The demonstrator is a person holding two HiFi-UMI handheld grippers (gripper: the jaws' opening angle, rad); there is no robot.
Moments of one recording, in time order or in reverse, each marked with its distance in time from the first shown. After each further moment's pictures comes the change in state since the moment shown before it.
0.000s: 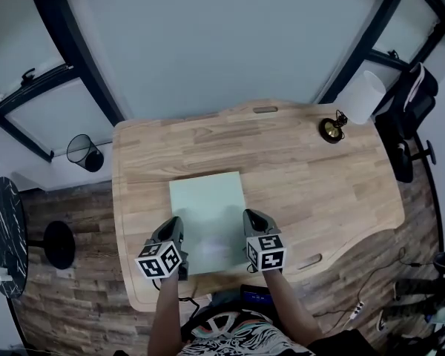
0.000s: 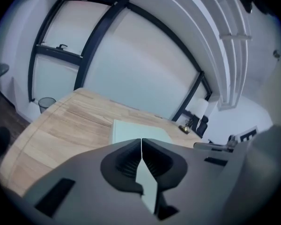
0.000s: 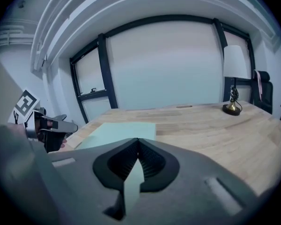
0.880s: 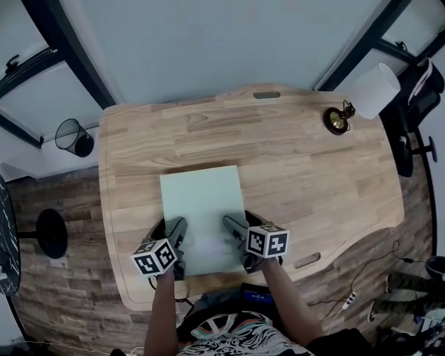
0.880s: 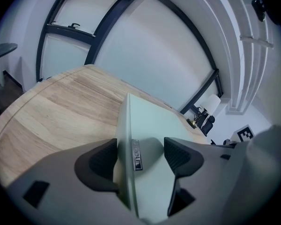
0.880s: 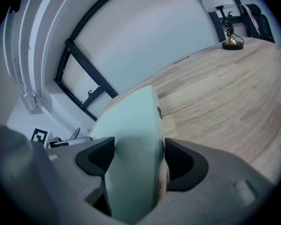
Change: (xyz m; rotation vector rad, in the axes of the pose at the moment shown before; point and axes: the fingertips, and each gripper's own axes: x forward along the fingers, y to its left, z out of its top) left arm 0.031 0.032 -0.056 -0.130 0.141 0.056; right arm 0.040 0.006 -0.065 0.423 0.255 0.201
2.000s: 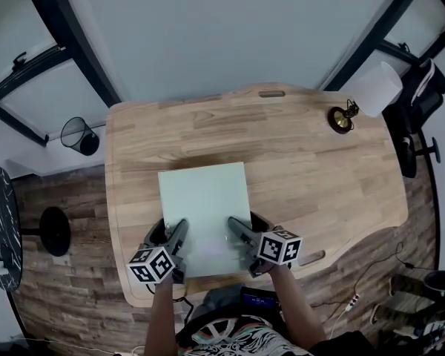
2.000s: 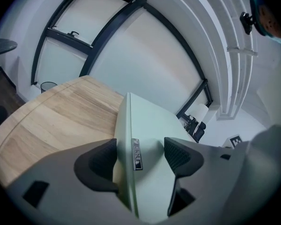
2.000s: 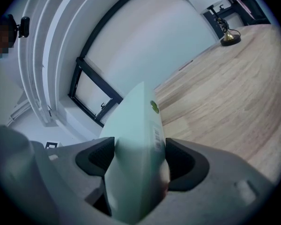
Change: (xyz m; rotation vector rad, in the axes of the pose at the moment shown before) left arm -0.041 -0.016 0.016 0.014 -0.129 -0.106; right arm -0.029 0.035 0.006 0.062 -0.136 0.184
